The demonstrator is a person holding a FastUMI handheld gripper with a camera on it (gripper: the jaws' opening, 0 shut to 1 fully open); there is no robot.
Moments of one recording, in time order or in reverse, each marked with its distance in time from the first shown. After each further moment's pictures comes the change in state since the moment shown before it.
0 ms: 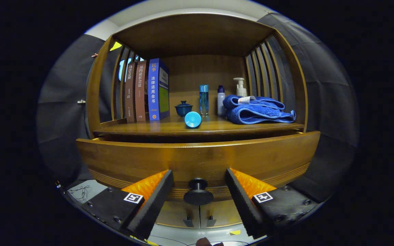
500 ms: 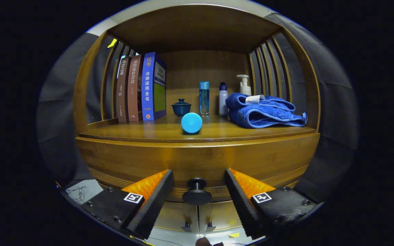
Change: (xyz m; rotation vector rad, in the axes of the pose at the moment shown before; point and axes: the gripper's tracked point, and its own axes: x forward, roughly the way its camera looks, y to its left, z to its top) arm 0.033 0.001 0.002 -0.016 0.006 -0.016
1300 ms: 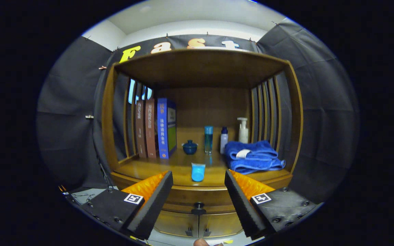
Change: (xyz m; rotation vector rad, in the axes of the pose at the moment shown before) arm -0.109 0.007 0.164 -0.014 -0.165 0.068
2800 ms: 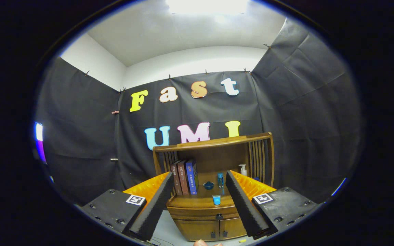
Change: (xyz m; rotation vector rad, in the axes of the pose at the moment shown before) arm -0.204 0.040 0.224 0.134 -0.199 0.054
